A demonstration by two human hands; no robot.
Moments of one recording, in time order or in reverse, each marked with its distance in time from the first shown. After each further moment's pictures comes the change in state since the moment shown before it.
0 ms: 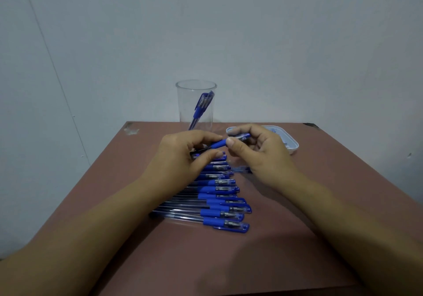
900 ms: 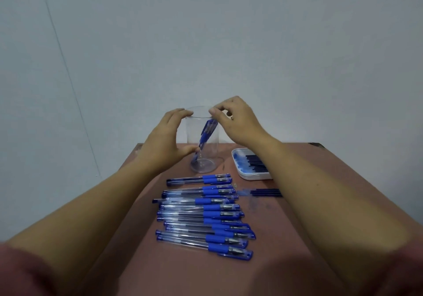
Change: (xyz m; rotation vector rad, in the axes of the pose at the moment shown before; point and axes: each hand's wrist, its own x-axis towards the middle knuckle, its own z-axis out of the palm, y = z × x) left_hand 0.060 -0.073 -0.030 0.371 0.031 -0.125; right_hand 0.135 -0.008 0.008 -0.592 0.019 -0.252
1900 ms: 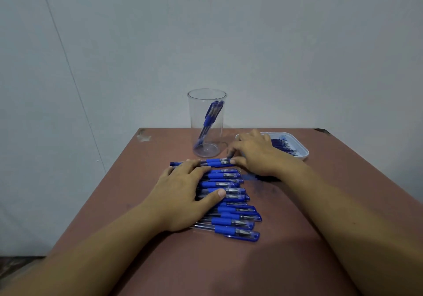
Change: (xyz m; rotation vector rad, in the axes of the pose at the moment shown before) left_hand -0.104 0.051 0.000 0.121 -0.552 -0.096; right_hand -0.075 0.032 0.005 -0.587 -0.539 0.020
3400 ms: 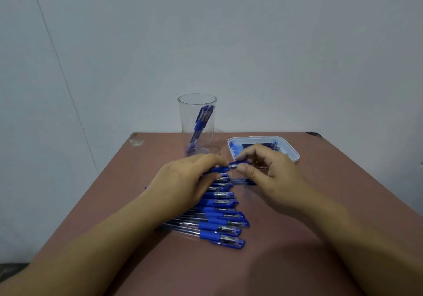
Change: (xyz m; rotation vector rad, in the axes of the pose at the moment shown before) left_hand 0.019 0.023 -0.016 -0.116 0.409 0.383; right_hand -0.085 -0.009 -0.012 0.815 0.367 -0.075
